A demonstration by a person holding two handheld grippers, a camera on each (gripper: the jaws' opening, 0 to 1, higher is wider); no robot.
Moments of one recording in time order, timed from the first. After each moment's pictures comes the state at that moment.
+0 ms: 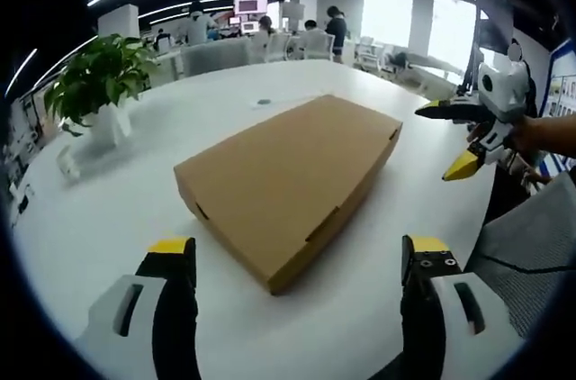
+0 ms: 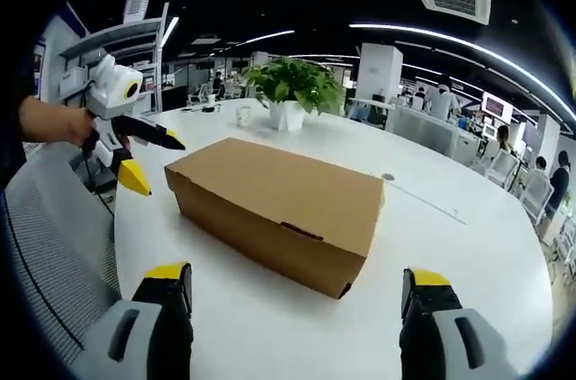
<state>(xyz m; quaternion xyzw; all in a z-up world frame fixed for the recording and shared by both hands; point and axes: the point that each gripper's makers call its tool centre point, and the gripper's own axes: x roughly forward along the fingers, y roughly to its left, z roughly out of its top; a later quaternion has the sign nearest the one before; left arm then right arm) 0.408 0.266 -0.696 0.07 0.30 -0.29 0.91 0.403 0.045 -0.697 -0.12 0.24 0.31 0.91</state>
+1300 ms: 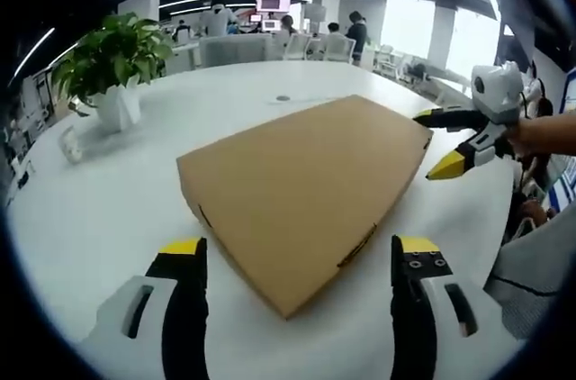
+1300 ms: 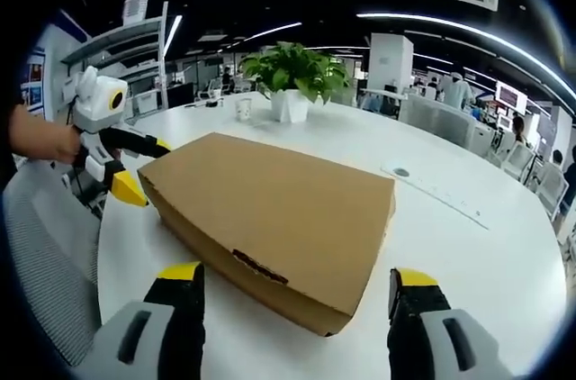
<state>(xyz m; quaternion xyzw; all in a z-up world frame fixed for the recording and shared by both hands) 0.434 0.265 -0.717 0.04 0.31 -0.26 0.92 0.459 0.057 -0.720 -0.11 0.27 0.34 0.90</state>
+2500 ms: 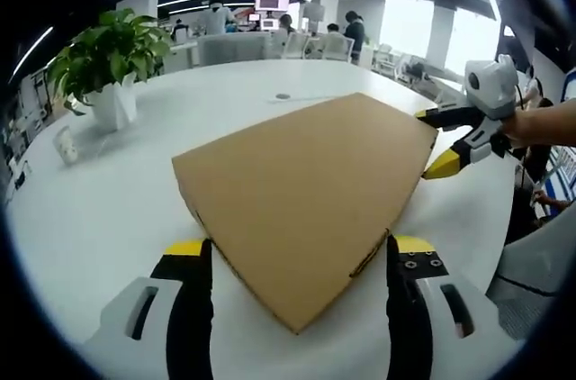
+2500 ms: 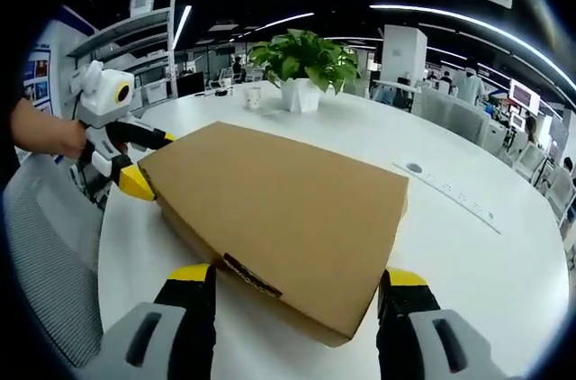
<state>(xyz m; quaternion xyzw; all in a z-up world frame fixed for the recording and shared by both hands) 0.443 0.263 -0.724 0.04 0.31 -0.26 0.91 0.465 0.065 -0.730 -0.12 0.29 0.36 0.88</state>
